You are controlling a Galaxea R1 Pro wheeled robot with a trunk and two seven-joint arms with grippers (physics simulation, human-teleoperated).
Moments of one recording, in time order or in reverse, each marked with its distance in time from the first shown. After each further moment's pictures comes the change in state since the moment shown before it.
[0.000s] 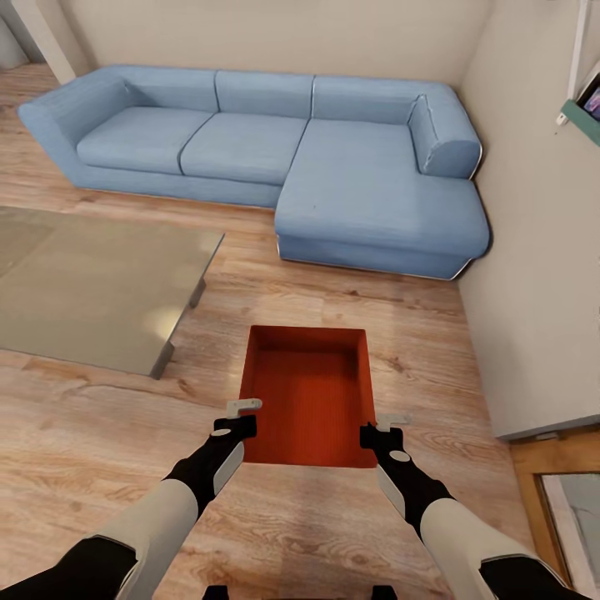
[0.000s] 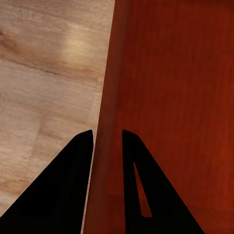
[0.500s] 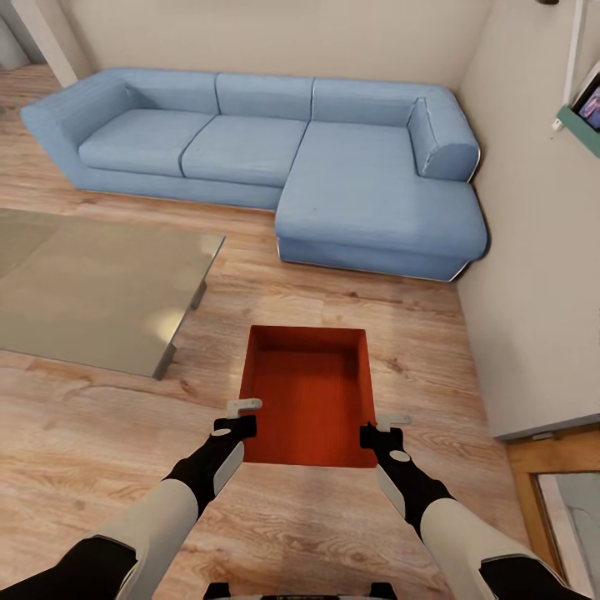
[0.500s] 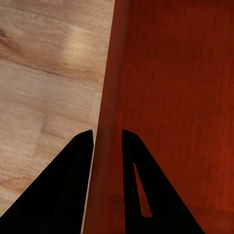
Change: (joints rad) left arm 0.000 0.000 0.000 -0.001 -0.001 0.000 0.000; right arm 0.000 0.000 0.000 0.000 0.000 -0.001 0.000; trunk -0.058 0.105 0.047
